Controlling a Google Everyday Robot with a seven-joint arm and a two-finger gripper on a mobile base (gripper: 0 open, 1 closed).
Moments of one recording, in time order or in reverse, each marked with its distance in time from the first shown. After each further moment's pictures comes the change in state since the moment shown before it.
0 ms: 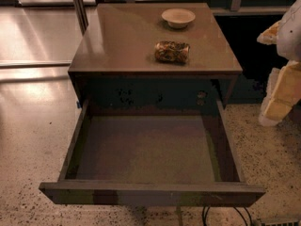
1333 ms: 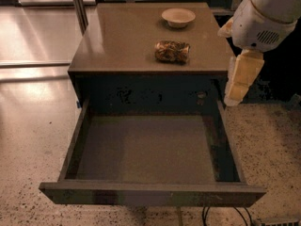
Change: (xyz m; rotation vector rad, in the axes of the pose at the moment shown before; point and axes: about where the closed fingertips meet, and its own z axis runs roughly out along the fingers) arm -0.050 -0.044 0.042 -0.024 -0.040 -0.136
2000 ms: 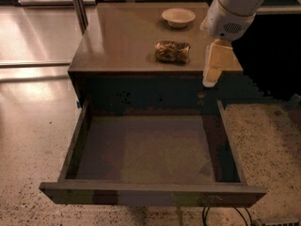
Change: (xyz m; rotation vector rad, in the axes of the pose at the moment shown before) arm -0.019 -0.074 0.050 0.001 0.007 -0.012
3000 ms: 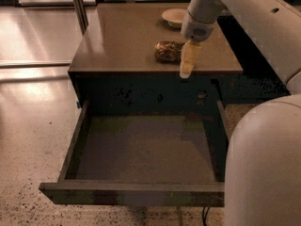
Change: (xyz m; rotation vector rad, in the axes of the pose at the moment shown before) arm -0.029 -0.086 0.097 -0.029 -0.019 0.010
